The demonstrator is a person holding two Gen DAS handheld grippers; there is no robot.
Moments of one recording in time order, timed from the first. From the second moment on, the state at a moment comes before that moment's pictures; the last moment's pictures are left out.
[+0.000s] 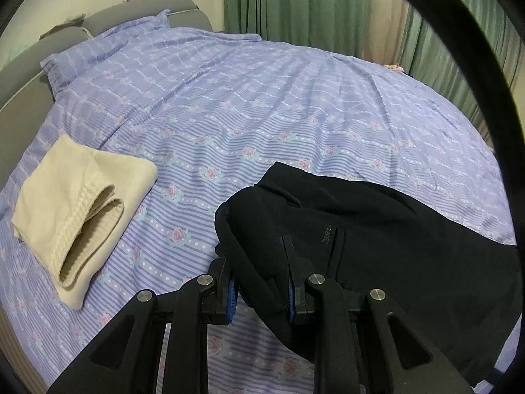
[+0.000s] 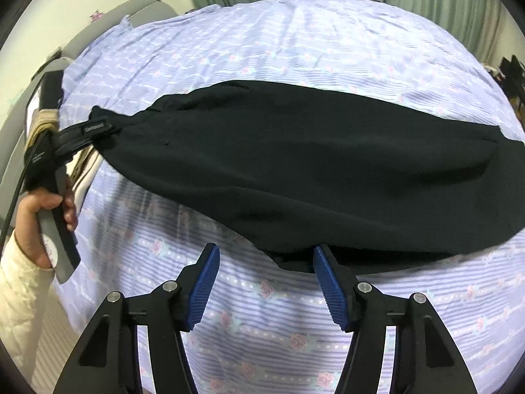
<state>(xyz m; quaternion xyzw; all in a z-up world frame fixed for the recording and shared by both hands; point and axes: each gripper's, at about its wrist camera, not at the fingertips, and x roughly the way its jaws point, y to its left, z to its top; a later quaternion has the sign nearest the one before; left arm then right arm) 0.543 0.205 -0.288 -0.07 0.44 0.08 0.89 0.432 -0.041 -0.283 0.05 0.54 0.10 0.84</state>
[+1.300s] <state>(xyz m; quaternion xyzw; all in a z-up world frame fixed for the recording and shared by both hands) 0.436 0.186 -0.251 0.07 0.47 0.01 0.88 0.371 -0.056 -0.265 0.04 0.56 0.04 0.83</state>
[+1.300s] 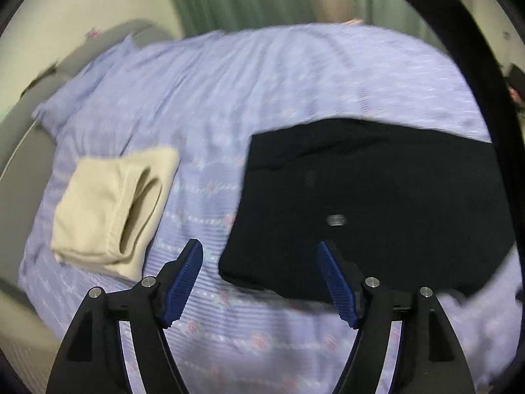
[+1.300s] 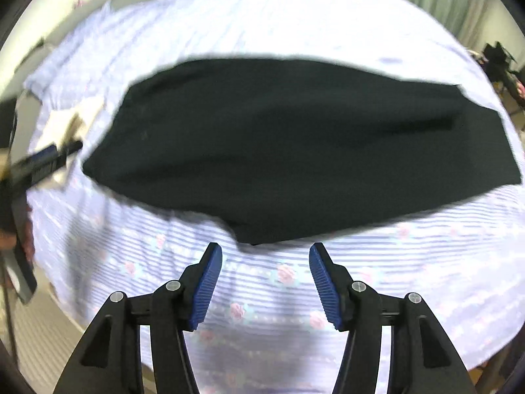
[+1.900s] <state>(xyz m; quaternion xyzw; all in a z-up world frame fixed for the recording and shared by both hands) 0.359 0.058 -0.080 0.01 0.36 -0.18 0.92 0.267 -0.181 -0.074 0.10 0.37 -0.08 0.92</state>
